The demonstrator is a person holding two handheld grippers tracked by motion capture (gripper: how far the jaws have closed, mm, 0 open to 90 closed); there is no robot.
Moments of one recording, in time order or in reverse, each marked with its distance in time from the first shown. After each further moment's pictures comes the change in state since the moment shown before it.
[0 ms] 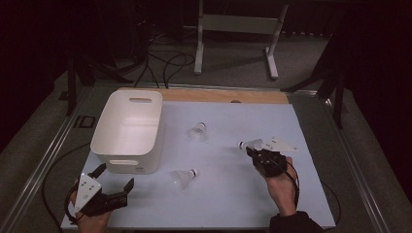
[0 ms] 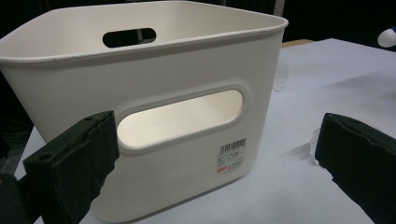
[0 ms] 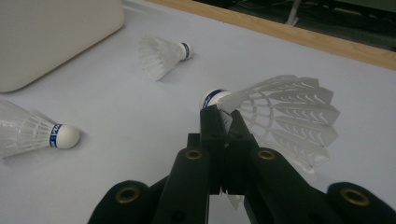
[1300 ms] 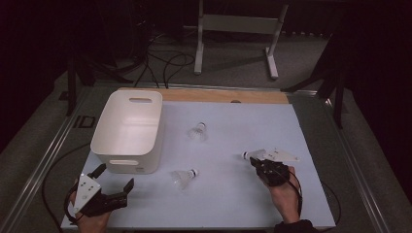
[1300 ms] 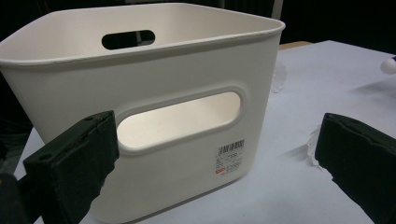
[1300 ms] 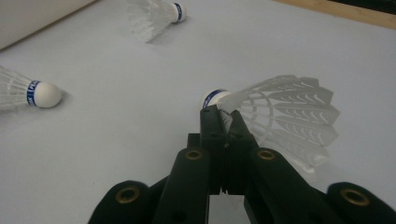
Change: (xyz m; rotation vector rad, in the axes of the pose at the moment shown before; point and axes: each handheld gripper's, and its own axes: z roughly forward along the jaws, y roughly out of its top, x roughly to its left) left arm 0.000 0.000 -0.001 -0.005 -0.006 0.000; right arm -0.007 -0.037 0.002 0.046 -0.001 0.005
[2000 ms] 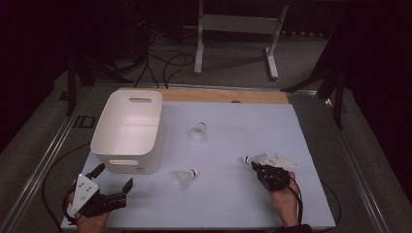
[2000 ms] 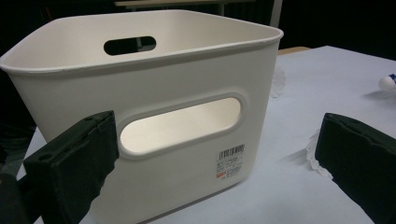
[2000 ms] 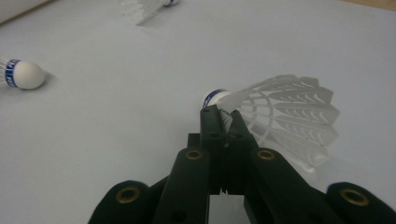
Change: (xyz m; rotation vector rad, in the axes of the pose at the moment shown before) left arm 0.001 0.001 -0.002 -0.020 -0.001 0.001; right arm -0.002 -0.021 0.005 0.007 -0.019 0.004
